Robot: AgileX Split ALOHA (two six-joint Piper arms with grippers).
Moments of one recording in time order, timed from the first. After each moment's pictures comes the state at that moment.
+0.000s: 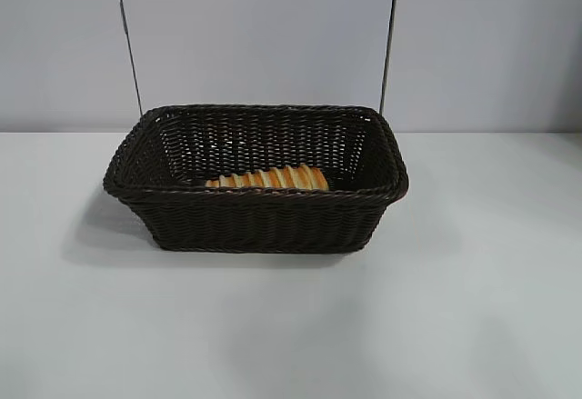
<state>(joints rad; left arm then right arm) 0.09 -0.01 -0.48 -0.13 1.13 0.15 -0.09 0.10 -0.95 -0.17 1.15 0.01</state>
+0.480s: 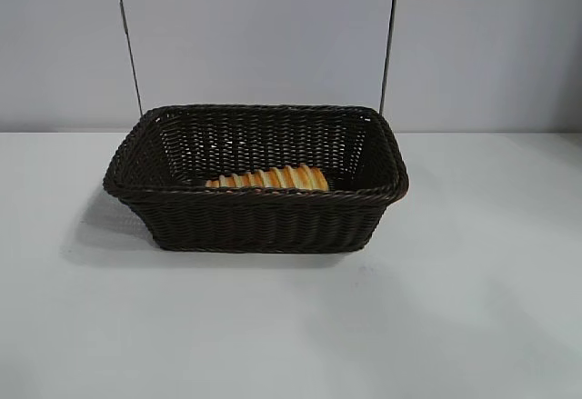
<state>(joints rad) 0.09 -0.01 -0.48 -0.13 1.13 0.15 -0.09 -0.02 -0.60 -0.01 1.14 0.01</state>
